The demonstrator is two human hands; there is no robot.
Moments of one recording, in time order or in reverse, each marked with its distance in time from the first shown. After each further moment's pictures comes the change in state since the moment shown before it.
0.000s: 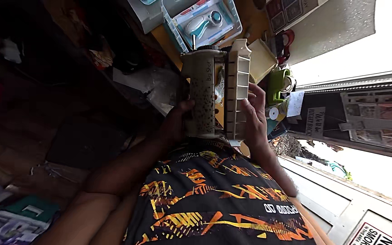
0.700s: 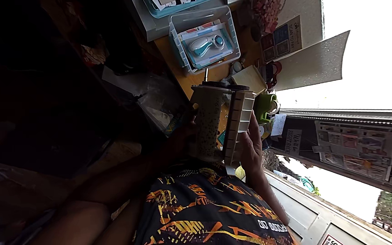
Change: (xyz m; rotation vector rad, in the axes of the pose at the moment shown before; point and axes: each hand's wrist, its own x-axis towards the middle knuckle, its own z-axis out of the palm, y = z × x) left_hand -0.003 -0.007 0.006 0.001 -0.044 -0.106; right_hand -0.021 0.000 -0.016 -0.215 -0.018 0.073
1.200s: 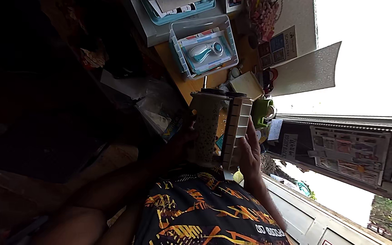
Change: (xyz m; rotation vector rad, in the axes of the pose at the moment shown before) left_hand 0.002 -0.008 -0.008 -0.072 -0.053 -0.019; right_hand 0.001 0.002 -0.002 0.004 0.007 -0.014
